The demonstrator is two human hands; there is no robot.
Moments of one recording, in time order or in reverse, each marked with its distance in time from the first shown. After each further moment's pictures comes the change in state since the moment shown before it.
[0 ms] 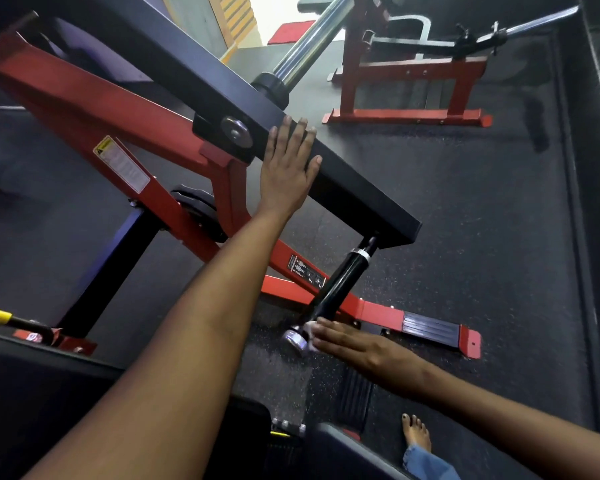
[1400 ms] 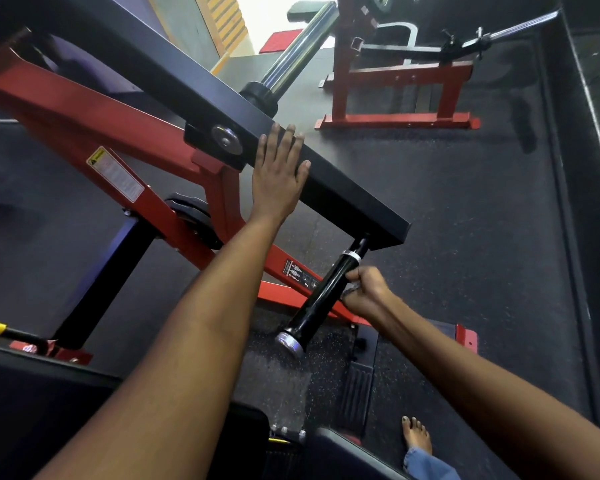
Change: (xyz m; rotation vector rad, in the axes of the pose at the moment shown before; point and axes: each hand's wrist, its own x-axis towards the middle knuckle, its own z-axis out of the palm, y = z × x) left_hand -0.004 0.007 -0.006 0.001 -0.109 -0.062; right_hand 0.084 0.029 -0.046 1.742 1.011 1.335
